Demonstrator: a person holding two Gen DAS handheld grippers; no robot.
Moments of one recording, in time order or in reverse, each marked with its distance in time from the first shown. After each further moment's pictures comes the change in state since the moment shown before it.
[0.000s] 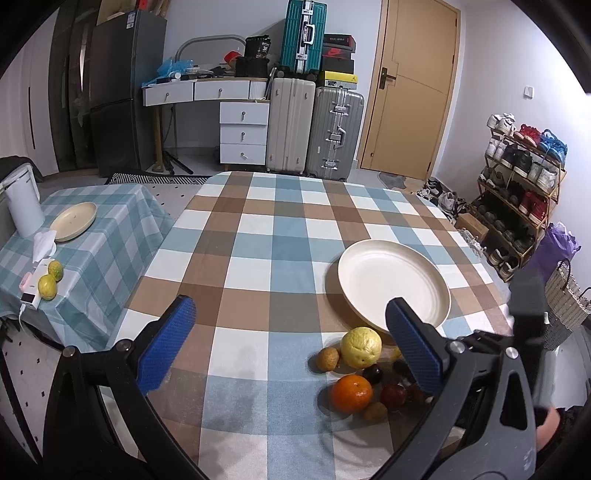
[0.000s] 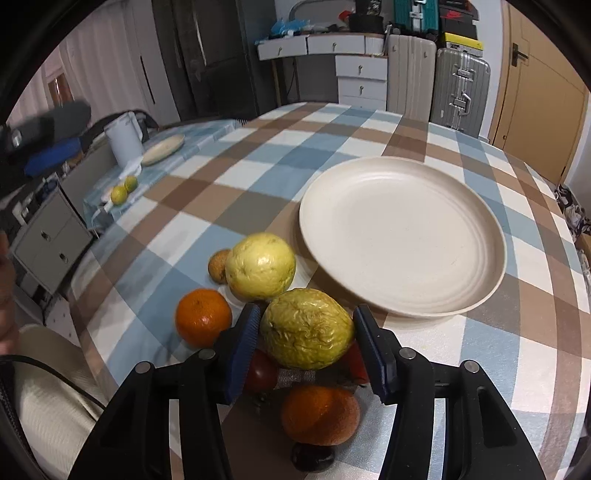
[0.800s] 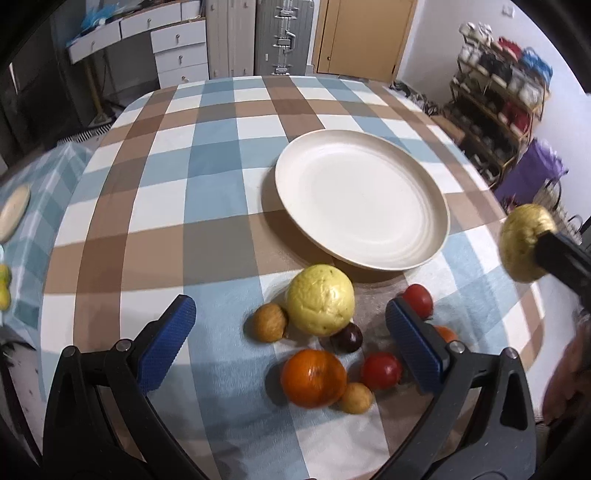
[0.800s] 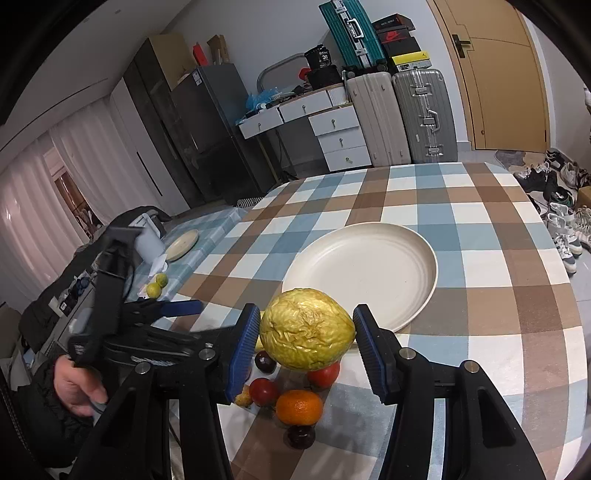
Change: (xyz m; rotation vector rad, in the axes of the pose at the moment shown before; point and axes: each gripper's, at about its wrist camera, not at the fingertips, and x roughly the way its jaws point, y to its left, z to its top) left arm 0.083 -0.030 -0.037 0.182 0.376 -0.109; right arm -0.096 -0.064 -0.002 0.239 -0.248 0.135
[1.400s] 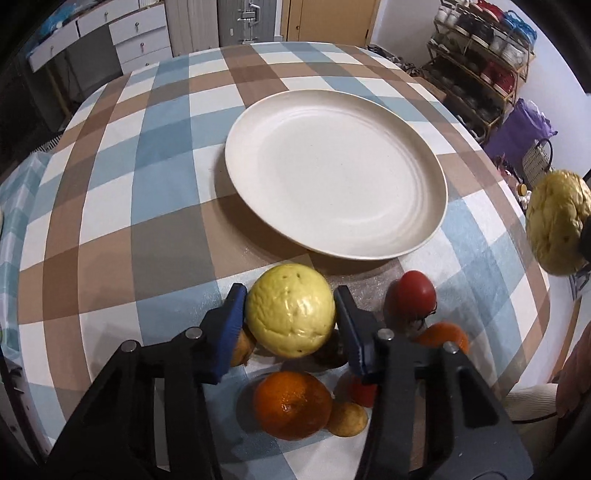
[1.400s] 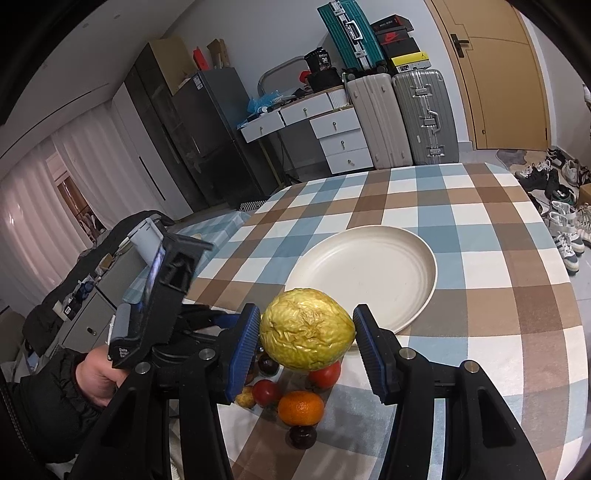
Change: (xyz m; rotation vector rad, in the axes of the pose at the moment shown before) left arm 0.019 -0.012 -0.006 0.102 0.118 -0.061; right arm -0.001 -0.003 0.000 0.008 -0.006 0.011
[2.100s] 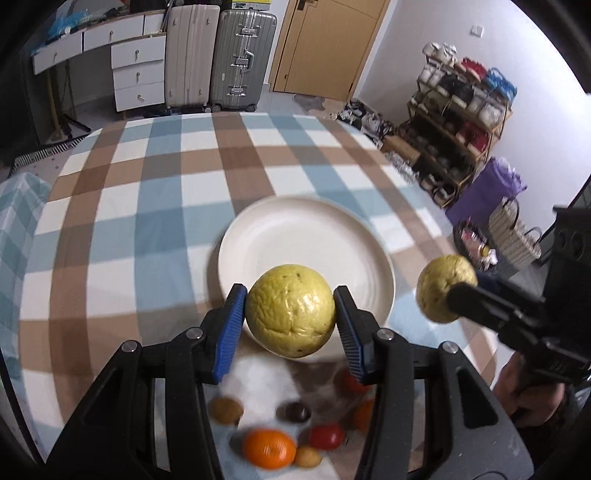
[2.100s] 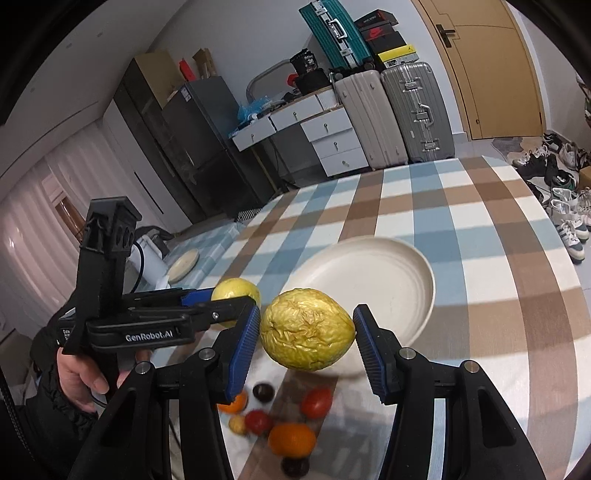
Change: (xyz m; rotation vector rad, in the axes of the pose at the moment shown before) left arm -0.047 0.008 0.081 -0.081 -0.196 -0.159; right arm 0.021 -0.028 0.029 0.080 -0.018 0.022
